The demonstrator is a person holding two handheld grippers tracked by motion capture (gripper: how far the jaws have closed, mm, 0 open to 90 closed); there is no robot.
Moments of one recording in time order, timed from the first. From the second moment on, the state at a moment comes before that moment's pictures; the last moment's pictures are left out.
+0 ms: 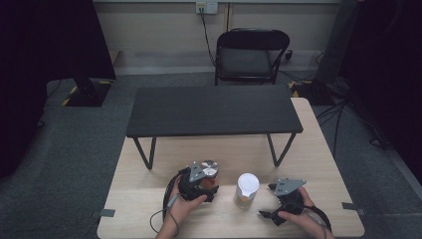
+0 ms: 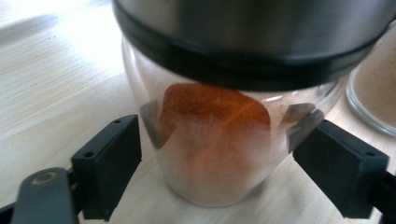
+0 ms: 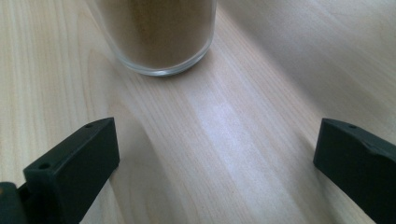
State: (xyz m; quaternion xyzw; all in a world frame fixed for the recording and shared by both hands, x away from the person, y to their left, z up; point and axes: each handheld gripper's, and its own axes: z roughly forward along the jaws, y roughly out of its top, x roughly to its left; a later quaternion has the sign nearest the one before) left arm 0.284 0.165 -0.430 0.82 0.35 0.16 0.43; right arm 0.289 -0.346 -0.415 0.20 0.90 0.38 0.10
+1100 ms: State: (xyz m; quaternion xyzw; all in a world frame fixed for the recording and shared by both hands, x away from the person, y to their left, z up) left arm 0.281 0.167 -0.432 0.81 0.33 0.18 0.44; right arm 0.289 -0.346 -0.415 0.20 0.90 0.38 0.10
